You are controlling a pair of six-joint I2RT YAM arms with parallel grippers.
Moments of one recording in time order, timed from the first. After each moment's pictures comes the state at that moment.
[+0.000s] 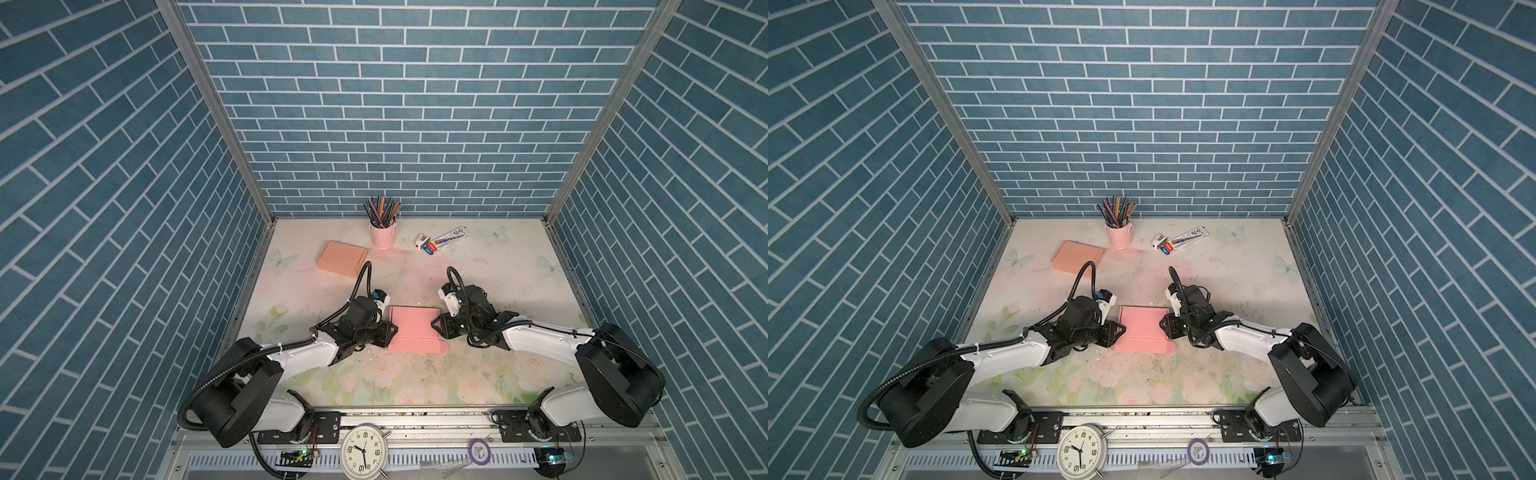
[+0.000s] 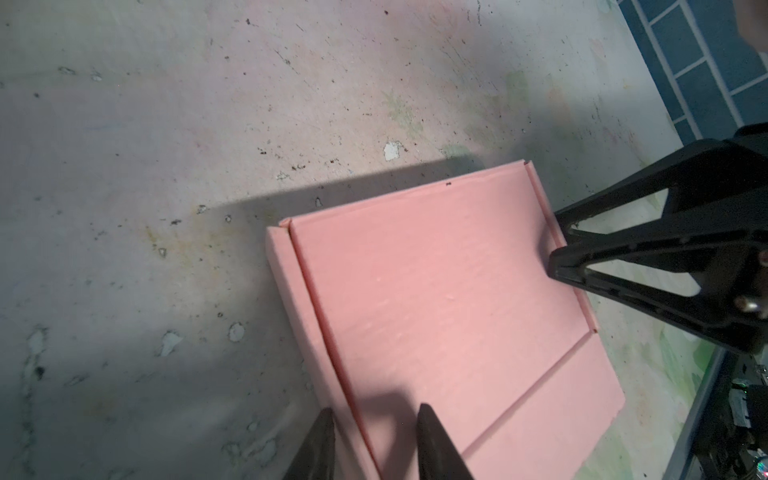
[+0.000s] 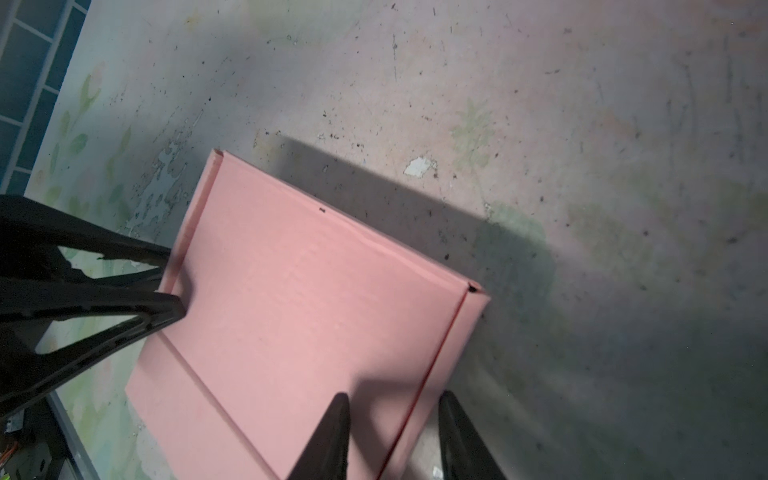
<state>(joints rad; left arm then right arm) -0.66 1.36 0.48 0.12 0.23 -0.44 0.72 1.46 0.64 -0.03 -0.24 0.39</state>
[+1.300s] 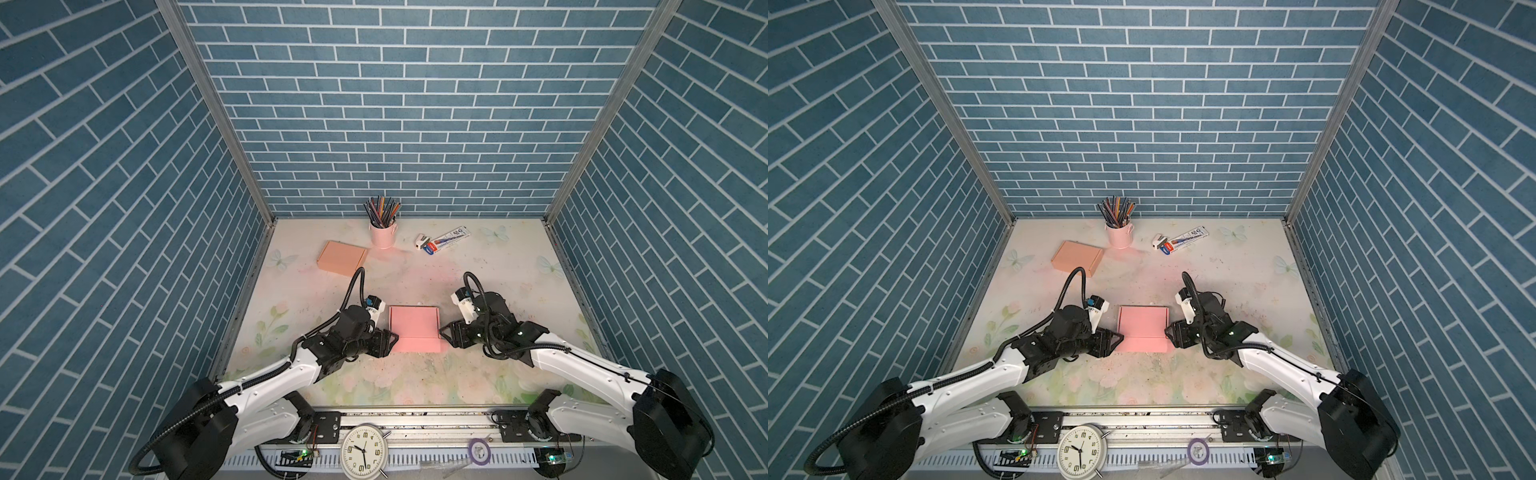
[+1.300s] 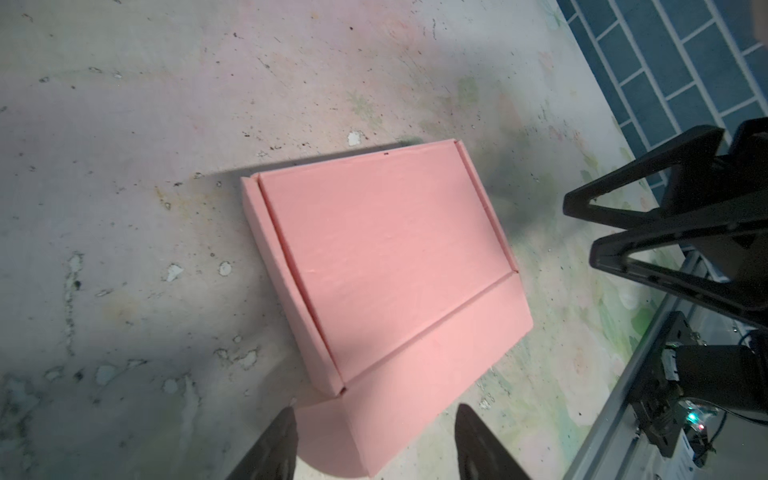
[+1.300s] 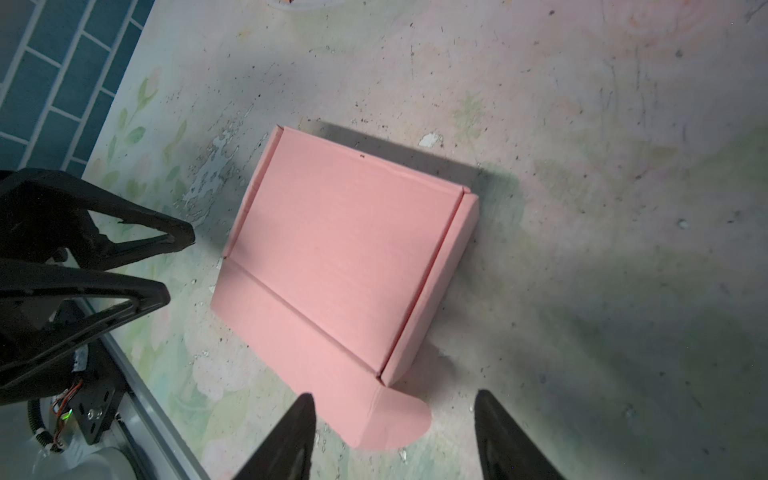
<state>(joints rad) -0.74 1.07 0.43 -0.06 0.20 -0.50 0.73 1.12 0.55 -0.24 -0.25 0.41</state>
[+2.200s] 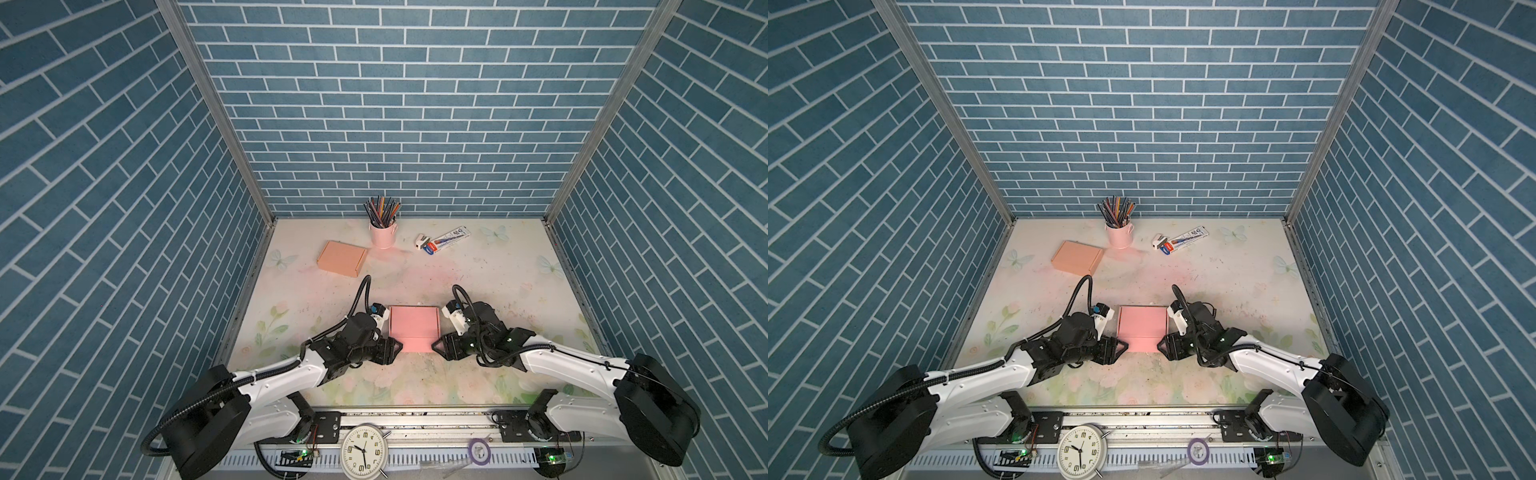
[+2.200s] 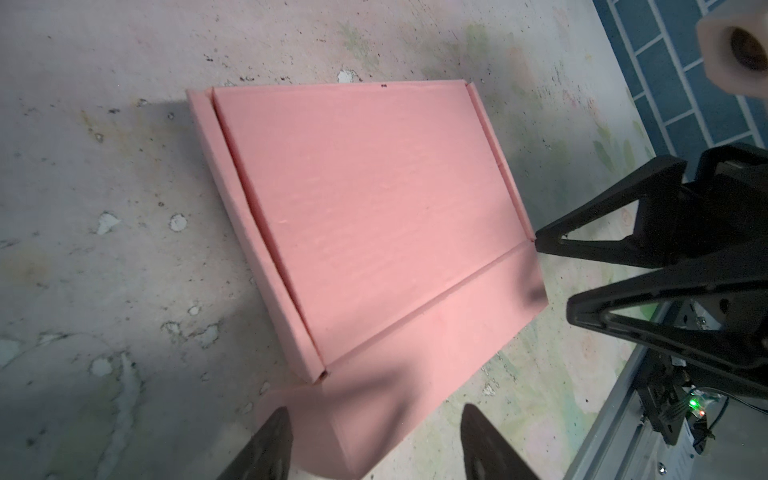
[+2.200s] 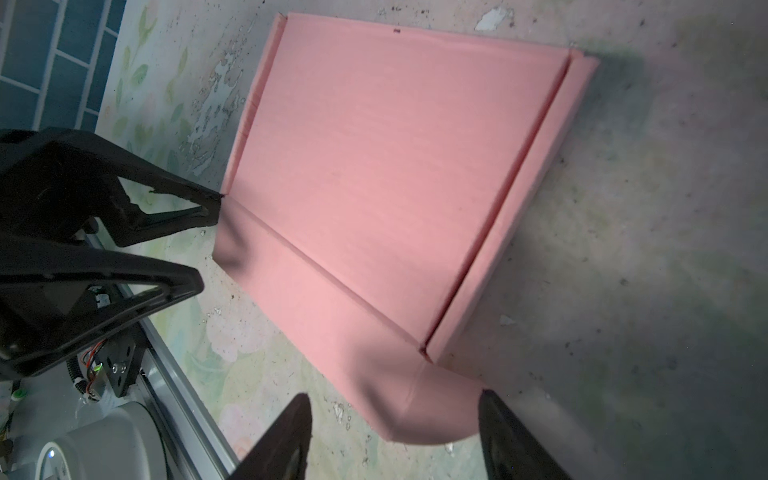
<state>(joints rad) -0.79 1.16 0.38 0.04 0.19 -0.56 0.80 1.22 0.49 -0.14 -0.30 0.48</state>
